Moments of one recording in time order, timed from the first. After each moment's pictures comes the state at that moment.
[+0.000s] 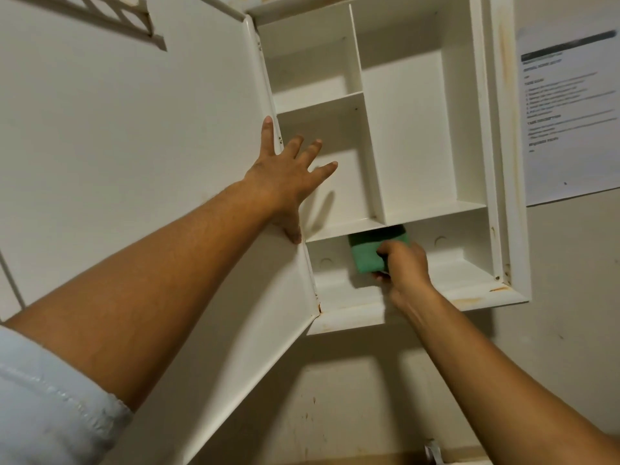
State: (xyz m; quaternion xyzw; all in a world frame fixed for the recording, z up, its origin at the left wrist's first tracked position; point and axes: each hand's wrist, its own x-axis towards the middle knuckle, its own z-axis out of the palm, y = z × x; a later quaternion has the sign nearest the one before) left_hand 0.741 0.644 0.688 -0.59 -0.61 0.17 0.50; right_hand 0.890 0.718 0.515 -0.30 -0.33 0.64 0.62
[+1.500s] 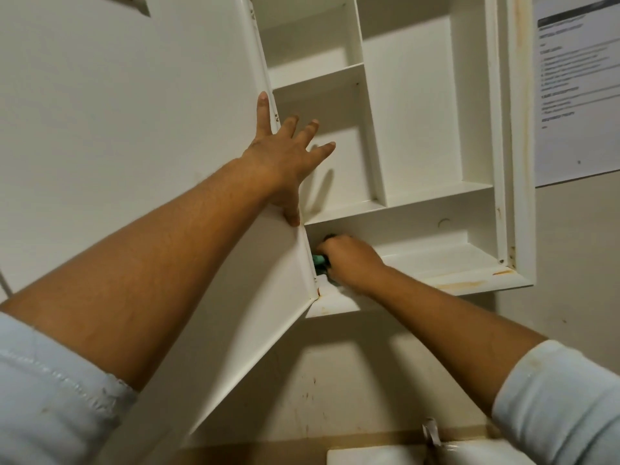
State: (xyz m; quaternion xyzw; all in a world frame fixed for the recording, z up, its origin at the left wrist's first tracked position) left_hand 0.749 0.642 0.687 -0.57 -0.63 0.19 0.49; right_hand 0.835 0.733 0.516 -0.38 -0.89 -0.02 0.26
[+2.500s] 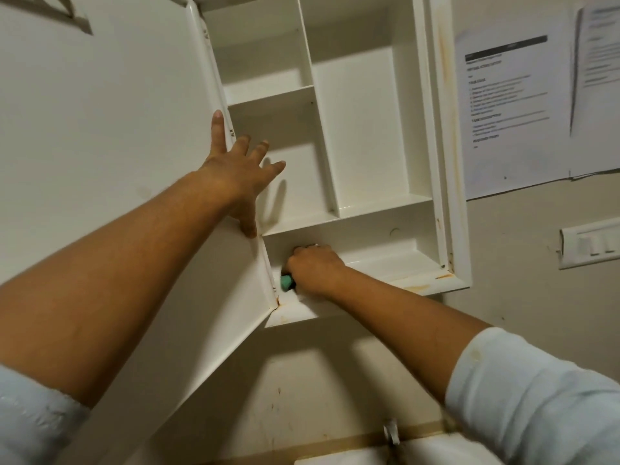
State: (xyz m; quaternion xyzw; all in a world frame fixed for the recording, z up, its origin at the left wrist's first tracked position) left_hand 0.757 0.644 0.686 -0.54 -0.66 0.22 0.47; right_hand 0.860 0.724 0.521 -0.37 -0.91 -0.13 0.15
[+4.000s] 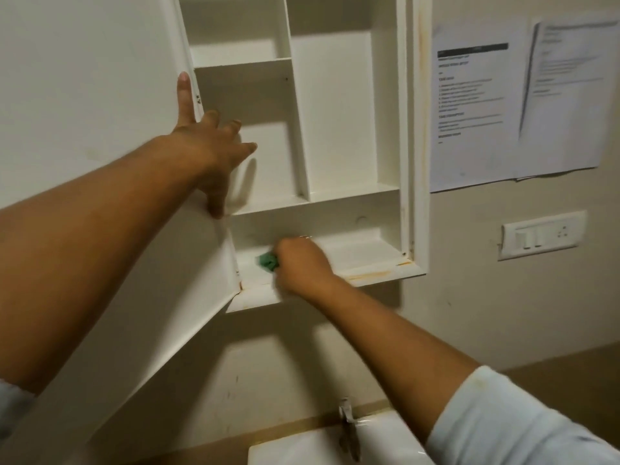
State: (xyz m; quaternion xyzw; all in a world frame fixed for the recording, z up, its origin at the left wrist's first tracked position) left_hand 0.758 0.651 0.684 -0.54 -0.67 0.23 0.46; right_hand 0.886 0.703 0.503 -0.49 -0.84 0.00 0.25
